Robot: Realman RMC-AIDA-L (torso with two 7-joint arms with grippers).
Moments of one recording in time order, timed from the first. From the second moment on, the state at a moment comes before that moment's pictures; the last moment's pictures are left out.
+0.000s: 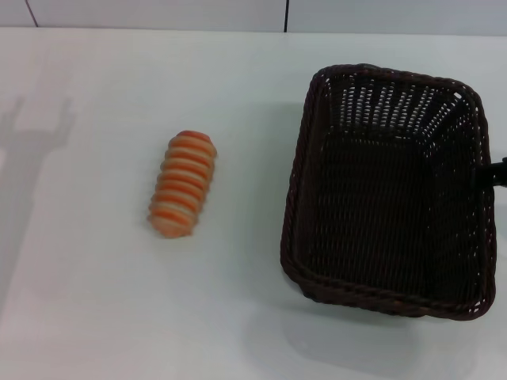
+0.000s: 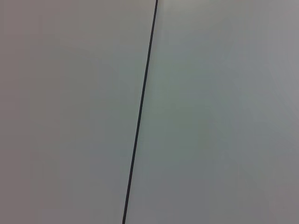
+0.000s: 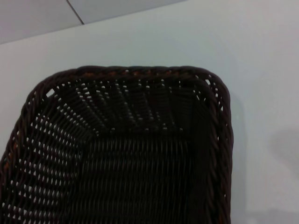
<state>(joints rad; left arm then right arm) -0.30 -2.04 -1.41 -0.30 2.75 1.45 -0.30 0.16 2.08 -1.39 -1.86 0.54 1.51 0.11</state>
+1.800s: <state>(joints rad) -0.29 -2.03 -1.42 -0.29 2.75 1.46 -0.33 0.19 2.07 -1.45 -1.71 0.55 1.33 0.07</state>
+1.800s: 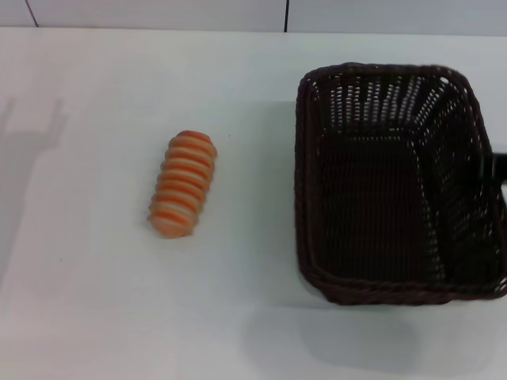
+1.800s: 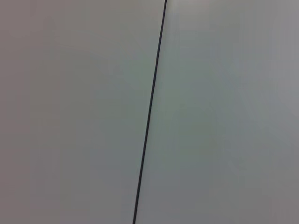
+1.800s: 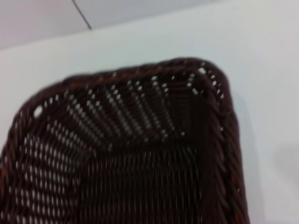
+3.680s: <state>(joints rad) -0.37 -2.06 -1.77 -0.37 2.75 1.25 -0.32 0.67 2.00 -1.25 -1.59 1.01 1.71 -1.03</state>
